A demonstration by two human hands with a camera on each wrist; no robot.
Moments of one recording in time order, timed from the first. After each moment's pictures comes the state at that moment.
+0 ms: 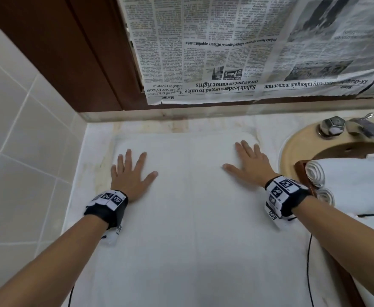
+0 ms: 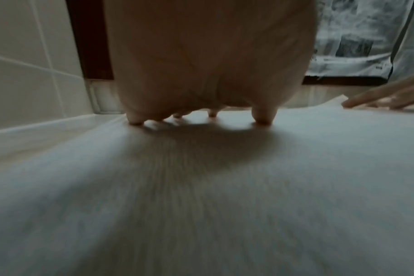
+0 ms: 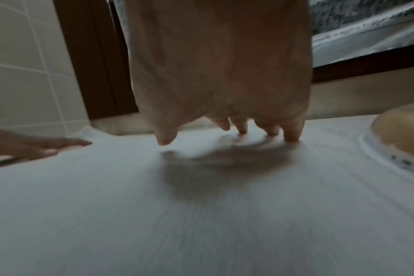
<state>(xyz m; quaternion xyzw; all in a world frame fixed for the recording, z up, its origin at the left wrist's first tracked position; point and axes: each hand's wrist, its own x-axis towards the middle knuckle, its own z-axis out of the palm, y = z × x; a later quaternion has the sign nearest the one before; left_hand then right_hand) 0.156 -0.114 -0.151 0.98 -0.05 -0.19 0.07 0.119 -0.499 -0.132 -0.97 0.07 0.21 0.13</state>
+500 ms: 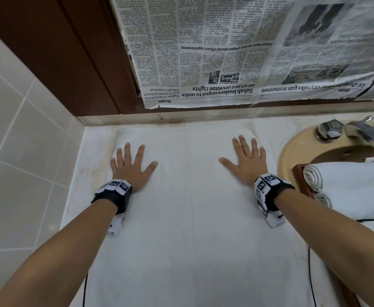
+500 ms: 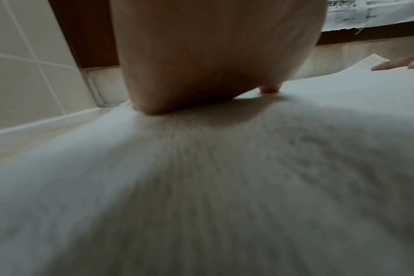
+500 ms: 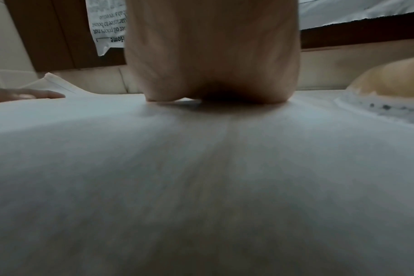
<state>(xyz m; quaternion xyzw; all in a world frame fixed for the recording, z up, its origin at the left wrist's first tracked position) 0.189 -0.130 -0.155 0.98 -0.01 -0.19 0.08 0.135 -0.501 -0.148 -0.98 0.08 0.16 0.12</state>
